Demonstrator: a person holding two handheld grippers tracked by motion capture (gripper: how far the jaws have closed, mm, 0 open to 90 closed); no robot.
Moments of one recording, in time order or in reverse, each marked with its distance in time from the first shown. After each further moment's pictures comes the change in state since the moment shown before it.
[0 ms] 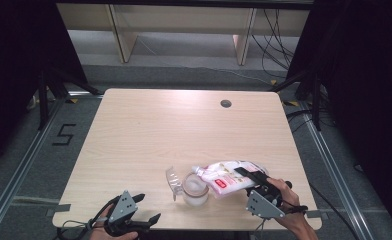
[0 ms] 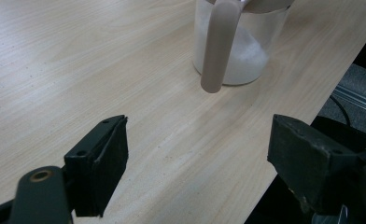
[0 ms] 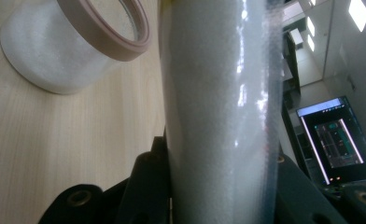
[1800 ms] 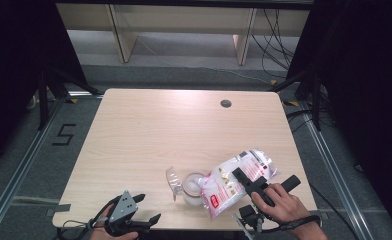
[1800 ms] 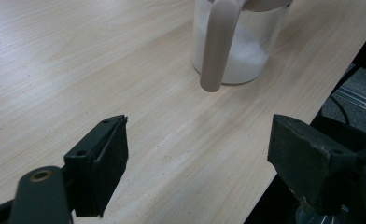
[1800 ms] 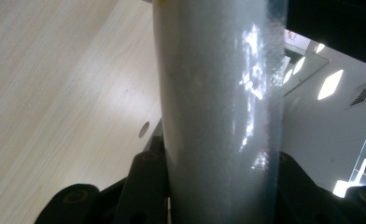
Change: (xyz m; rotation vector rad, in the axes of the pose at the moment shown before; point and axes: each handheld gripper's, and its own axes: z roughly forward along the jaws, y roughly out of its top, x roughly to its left) left arm 0.001 0.000 0.000 0.009 -0.002 0.009; right arm 0.001 0.058 -0.016 0.277 -0.042 -0.745
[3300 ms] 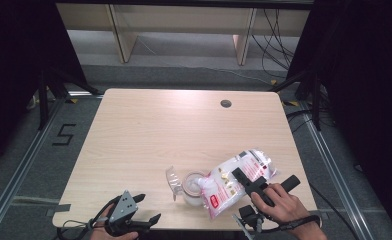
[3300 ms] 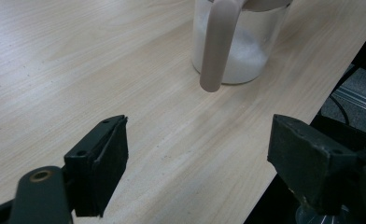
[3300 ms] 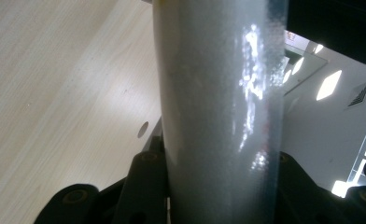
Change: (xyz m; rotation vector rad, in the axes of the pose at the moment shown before) left arm 0.000 0.000 0.000 0.000 0.000 0.001; right arm 0.000 0.000 0.000 0.002 -0.004 -0.002
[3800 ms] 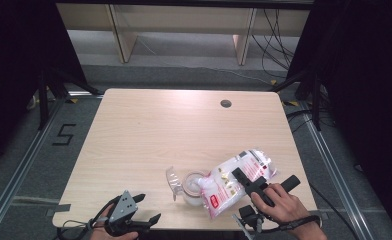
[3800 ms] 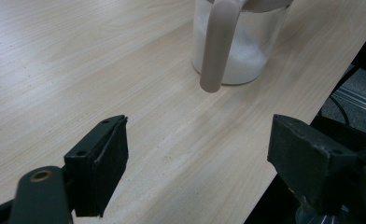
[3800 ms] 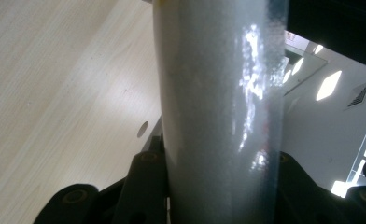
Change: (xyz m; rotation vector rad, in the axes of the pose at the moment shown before) left arm 0.000 0.000 0.000 -0.001 0.000 -0.002; right arm -0.001 0.000 0.000 0.002 0.005 -0.005
